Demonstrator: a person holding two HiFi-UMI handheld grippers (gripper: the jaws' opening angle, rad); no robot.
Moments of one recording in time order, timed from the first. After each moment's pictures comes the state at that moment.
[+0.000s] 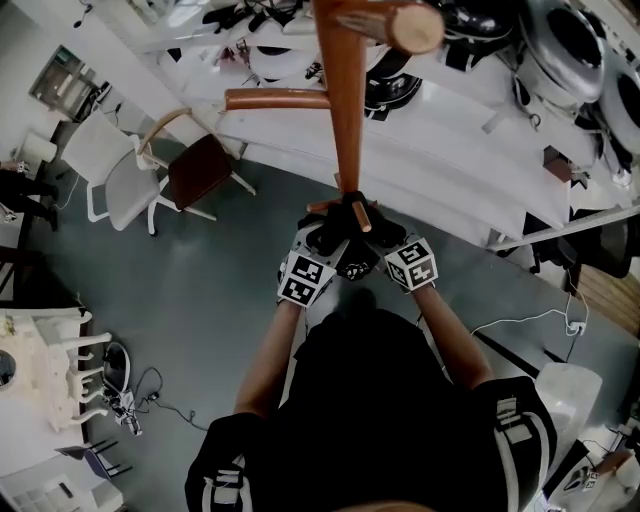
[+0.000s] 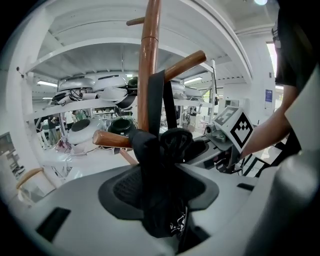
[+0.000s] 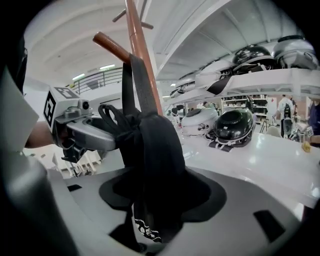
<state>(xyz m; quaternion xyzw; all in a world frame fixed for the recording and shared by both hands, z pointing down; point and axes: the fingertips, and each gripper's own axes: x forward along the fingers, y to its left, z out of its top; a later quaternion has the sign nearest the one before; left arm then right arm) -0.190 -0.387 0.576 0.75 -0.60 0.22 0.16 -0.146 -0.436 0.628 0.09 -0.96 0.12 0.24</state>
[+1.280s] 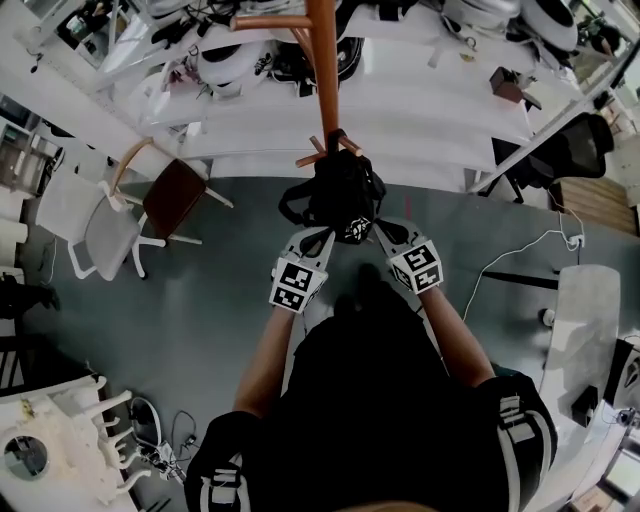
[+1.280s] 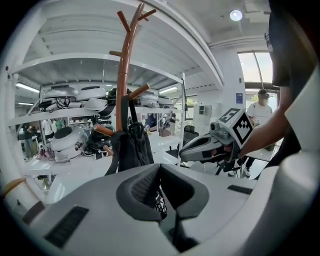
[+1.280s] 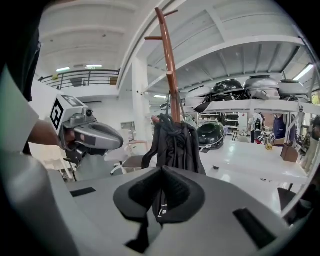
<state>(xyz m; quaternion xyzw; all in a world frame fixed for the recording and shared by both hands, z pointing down) -0.162 -0.231 0.577 0.84 -0.50 0.19 0.11 -0.080 -0.280 0.607 0.25 -0.95 0.08 0.19</state>
